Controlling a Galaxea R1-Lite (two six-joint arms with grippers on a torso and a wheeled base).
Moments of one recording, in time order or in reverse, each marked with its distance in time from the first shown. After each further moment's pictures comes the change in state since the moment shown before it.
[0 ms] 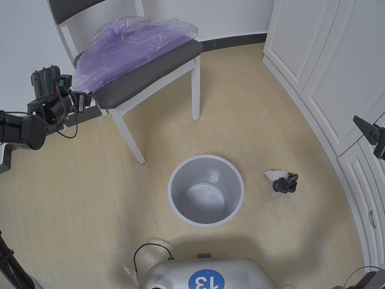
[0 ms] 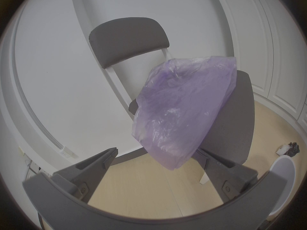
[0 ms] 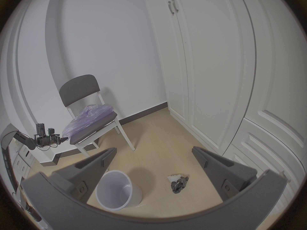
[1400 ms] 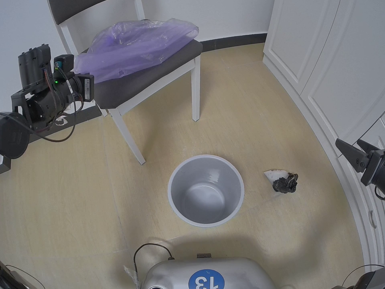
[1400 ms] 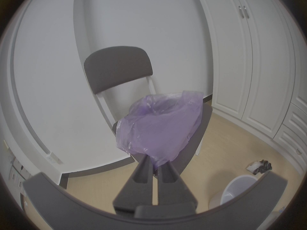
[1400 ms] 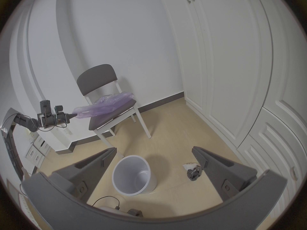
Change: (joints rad) left arm -0.211 -0.273 0.110 0.066 -0.005 -0.057; right arm 0.324 -0.005 0.076 -0.001 -0.145 0.001
